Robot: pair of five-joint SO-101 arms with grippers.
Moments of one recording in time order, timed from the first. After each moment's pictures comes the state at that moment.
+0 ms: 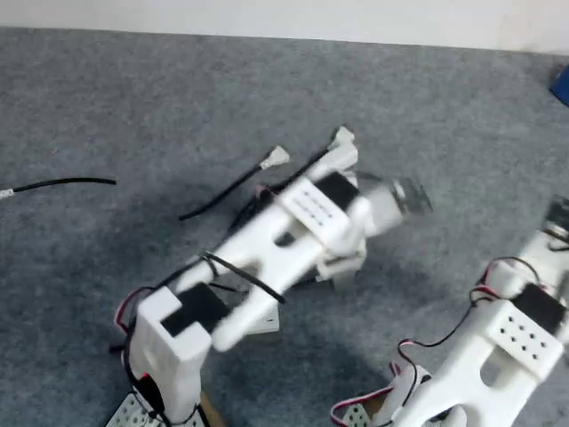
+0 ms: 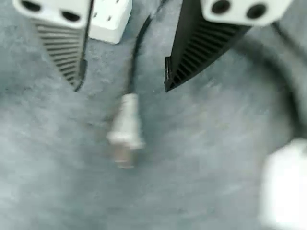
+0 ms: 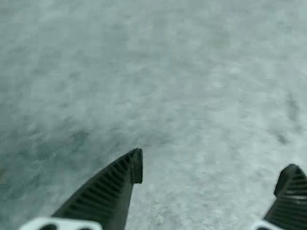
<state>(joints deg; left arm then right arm) 35.5 19.6 -13.1 85.8 -20.3 33.1 -47.7 50.8 66.1 13.8</state>
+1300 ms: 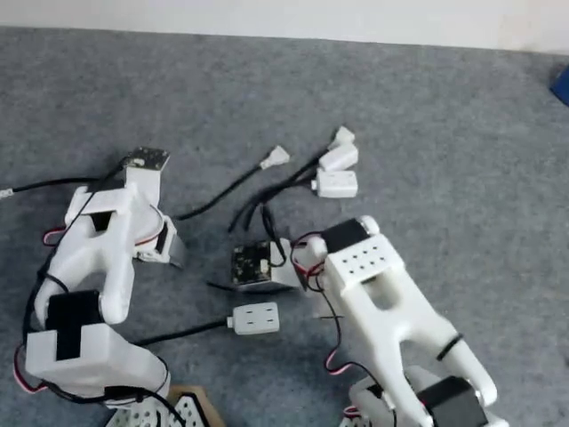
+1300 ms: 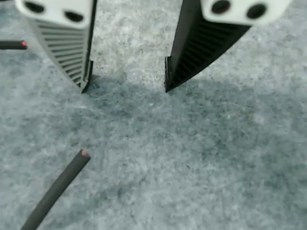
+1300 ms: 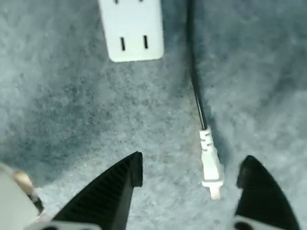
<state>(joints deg) -15.7 3.4 34.9 60.6 -15.8 -30.9 -20.7 41.9 74.1 71.8</state>
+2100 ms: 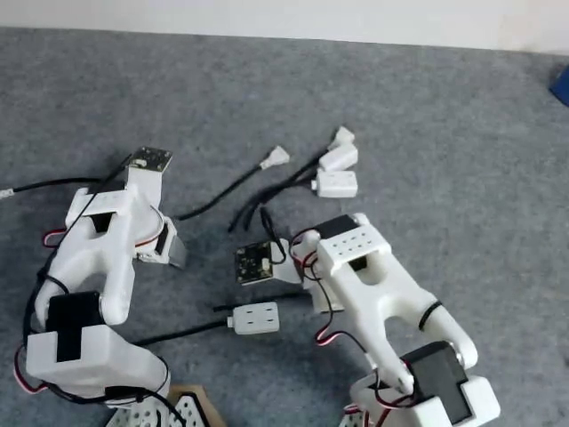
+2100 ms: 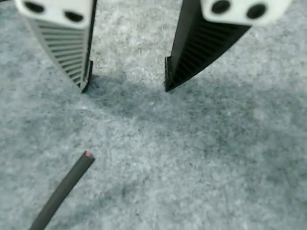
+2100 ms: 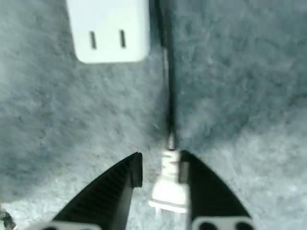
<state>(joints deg) -15.8 3.3 35.2 60.3 -17.5 -28.0 -9.8 42.8 64.2 74.8</state>
